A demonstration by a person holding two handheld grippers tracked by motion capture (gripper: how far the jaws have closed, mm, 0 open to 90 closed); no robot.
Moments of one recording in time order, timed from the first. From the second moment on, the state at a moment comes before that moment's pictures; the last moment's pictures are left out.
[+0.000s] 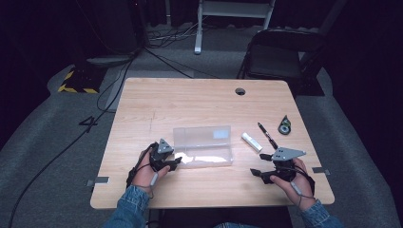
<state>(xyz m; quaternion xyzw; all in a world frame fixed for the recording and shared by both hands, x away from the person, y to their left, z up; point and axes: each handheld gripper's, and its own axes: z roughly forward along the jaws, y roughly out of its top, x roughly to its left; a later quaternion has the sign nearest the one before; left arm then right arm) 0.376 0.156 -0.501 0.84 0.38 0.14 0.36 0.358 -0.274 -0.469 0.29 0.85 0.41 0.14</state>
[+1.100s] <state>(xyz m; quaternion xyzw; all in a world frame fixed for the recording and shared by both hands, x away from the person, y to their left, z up) 0.332 0.124 -0.499 0.88 0.30 0.11 0.36 0.367 -0.305 -0.457 0.33 0.82 0.44 0.17</state>
